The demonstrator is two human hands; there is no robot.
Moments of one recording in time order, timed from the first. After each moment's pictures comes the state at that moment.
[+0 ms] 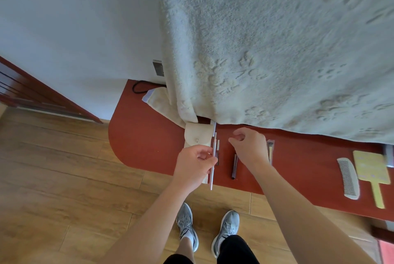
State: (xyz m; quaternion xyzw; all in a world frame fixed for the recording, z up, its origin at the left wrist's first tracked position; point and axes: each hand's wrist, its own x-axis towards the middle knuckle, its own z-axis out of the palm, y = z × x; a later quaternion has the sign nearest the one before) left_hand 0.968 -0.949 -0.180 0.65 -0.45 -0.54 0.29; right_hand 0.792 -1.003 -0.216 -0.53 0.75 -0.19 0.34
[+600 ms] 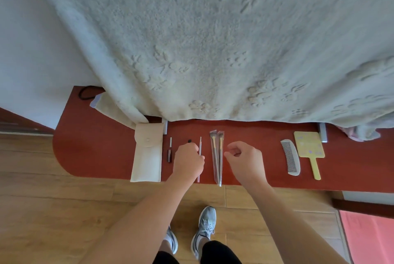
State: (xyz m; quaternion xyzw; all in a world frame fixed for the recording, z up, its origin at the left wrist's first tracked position) left_hand 0.838 -0.963 -0.243 0.71 -0.61 -0.35 0.07; right_hand 0.677 -0.924 -0.197 -0.48 0.78 -0.23 0.34
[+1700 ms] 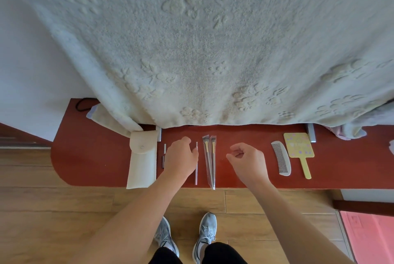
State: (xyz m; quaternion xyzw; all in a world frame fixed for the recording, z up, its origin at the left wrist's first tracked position) left_hand 0.837 -0.973 -0.205 0.69 -0.67 -0.27 0.09; right_hand 0.649 -0.919 -0.184 -0.48 0.79 -0.23 0.32
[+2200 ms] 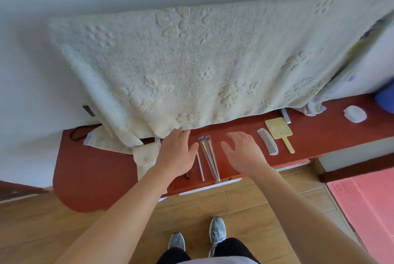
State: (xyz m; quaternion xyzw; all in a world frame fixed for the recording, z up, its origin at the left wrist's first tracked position) left_hand 0.884 -0.973 -0.125 0.50 -0.83 -0.25 0.02; right_hand 0.690 -0.893 -0.122 -0.52 0.81 -0.11 0.23
